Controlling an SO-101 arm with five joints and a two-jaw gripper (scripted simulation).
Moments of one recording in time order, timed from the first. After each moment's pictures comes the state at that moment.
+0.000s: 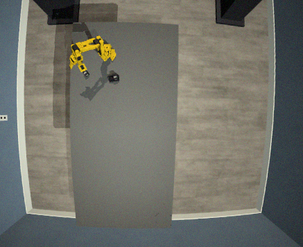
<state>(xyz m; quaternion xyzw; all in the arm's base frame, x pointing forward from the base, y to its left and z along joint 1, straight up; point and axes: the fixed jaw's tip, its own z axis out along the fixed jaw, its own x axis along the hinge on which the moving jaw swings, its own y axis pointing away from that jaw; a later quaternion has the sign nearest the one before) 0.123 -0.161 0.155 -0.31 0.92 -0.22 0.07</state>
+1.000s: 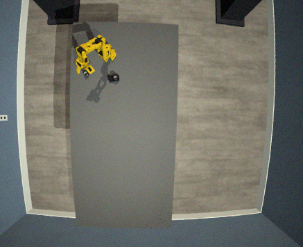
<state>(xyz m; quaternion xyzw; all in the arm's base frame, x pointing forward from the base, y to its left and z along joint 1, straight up) 0.152 -0.116 0.157 -0.42 0.87 -0.22 0.11</state>
